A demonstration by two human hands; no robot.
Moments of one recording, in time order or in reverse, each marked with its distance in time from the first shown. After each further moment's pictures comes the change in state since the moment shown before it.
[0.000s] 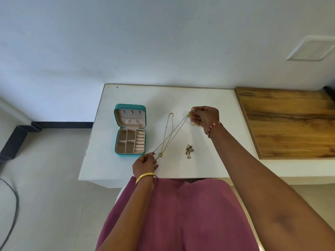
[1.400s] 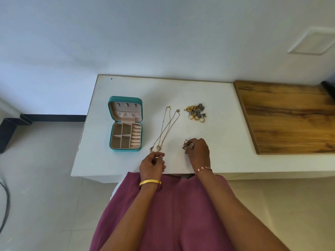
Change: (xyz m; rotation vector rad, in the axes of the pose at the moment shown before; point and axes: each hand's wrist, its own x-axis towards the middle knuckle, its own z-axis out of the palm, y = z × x) left_hand -0.020 -0.022 0.004 0.247 -0.216 0.228; right_hand -0.060 0.112 -0.019 -0.989 0.088 -0.225
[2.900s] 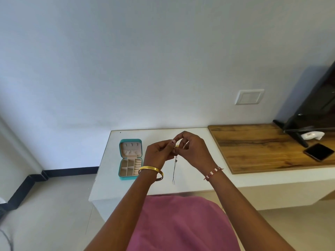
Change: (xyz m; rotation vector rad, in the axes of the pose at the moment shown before) left_hand -0.133 0.157 -0.030 -0.094 -0.342 0.495; right_hand -0.139 -0.104 -0.183 0.361 0.059 -0.461
